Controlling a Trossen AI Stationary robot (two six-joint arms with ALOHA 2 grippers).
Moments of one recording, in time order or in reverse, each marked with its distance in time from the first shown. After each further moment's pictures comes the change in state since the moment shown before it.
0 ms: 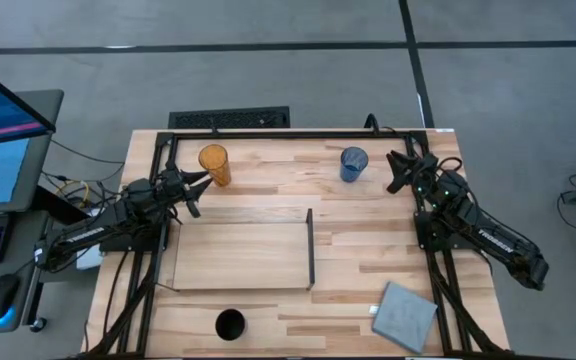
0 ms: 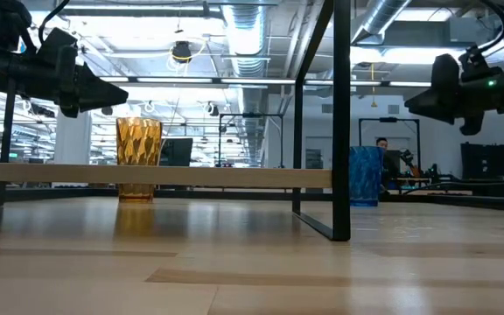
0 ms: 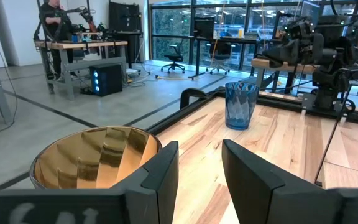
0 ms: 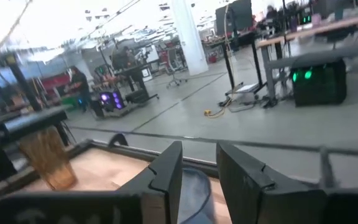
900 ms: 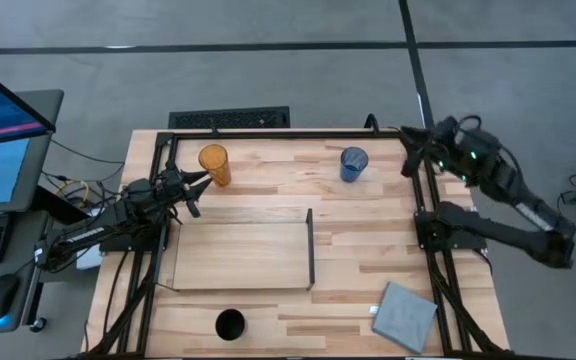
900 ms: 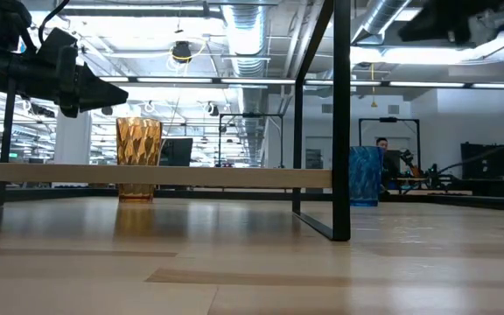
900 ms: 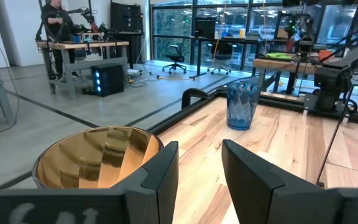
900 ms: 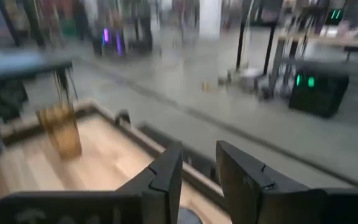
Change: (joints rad) left arm 0.000 0.000 0.000 0.000 -0.006 0.000; right arm 0.067 0.523 0.813 -0.532 -0.028 -0.296
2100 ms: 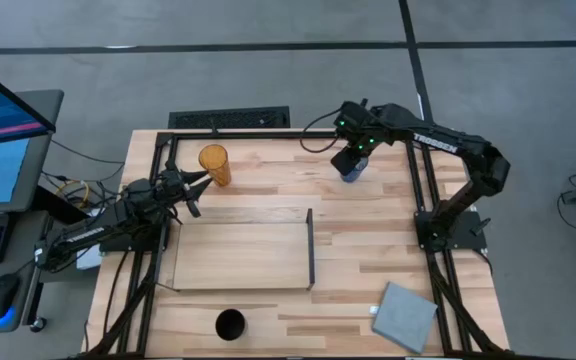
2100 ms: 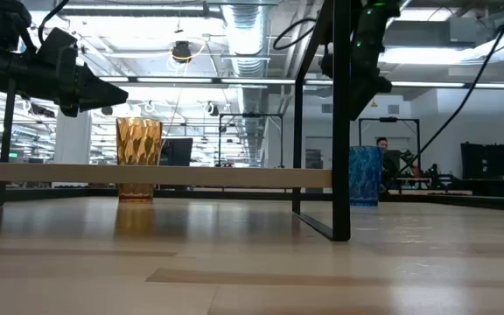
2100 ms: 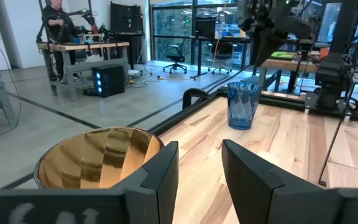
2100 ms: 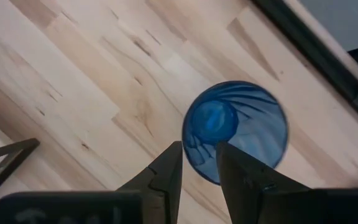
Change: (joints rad) left arm 0.000 0.000 0.000 0.000 -0.001 0.012; right arm 0.086 1.052 0.619 -0.658 -0.082 0.215
